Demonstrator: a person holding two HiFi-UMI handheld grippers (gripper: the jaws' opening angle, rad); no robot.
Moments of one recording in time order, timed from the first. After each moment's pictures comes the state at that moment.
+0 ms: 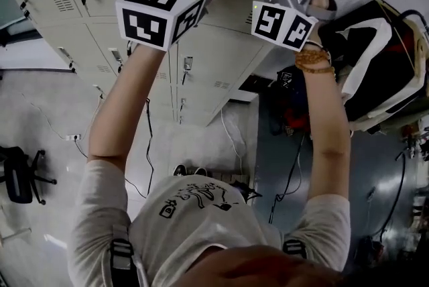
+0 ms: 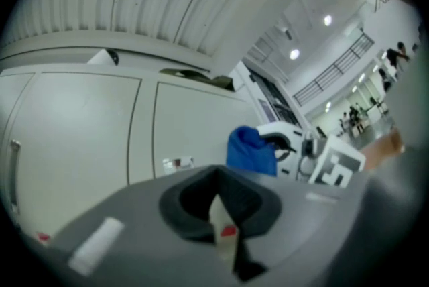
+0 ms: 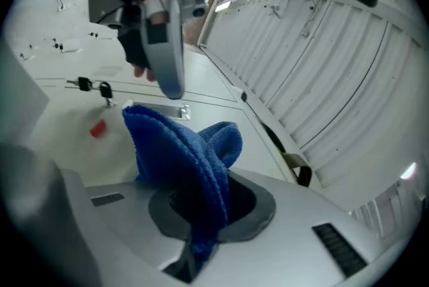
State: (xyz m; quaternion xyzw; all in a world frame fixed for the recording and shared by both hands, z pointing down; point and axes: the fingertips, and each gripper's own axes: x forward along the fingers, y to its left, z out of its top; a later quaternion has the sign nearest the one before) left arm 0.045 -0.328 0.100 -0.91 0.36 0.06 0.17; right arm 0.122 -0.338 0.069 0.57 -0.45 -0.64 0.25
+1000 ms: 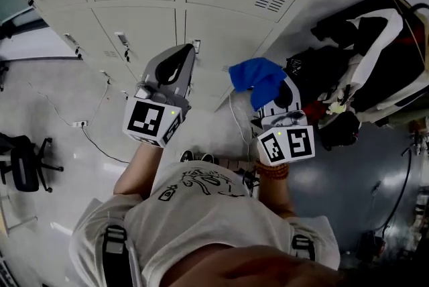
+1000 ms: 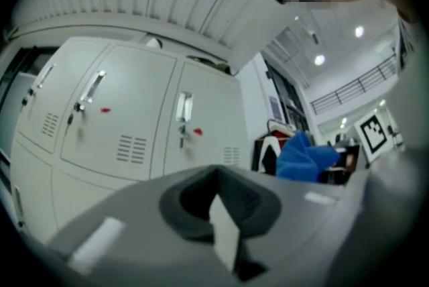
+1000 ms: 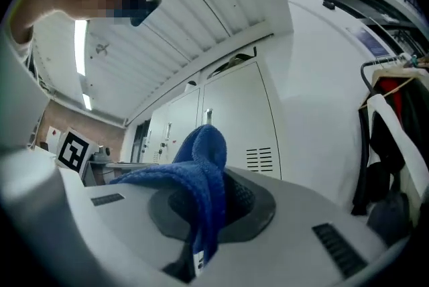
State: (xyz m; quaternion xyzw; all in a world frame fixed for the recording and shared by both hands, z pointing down) left arm -0.004 -0.210 0.295 -0.91 0.40 0.07 0.05; right arm 0.141 -0.162 0.286 0.58 -0.81 -0.06 -0.07
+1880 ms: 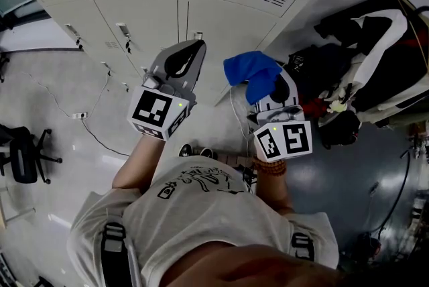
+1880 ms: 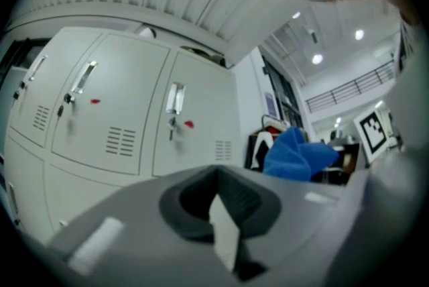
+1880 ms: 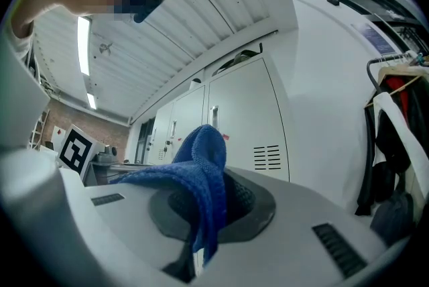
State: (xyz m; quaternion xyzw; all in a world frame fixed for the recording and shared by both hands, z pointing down) left arm 0.014 -0.204 0.305 -0.92 0.38 0.05 0.03; right arm 0.126 -0.161 0.290 0.56 -0.82 -0.05 -0.06
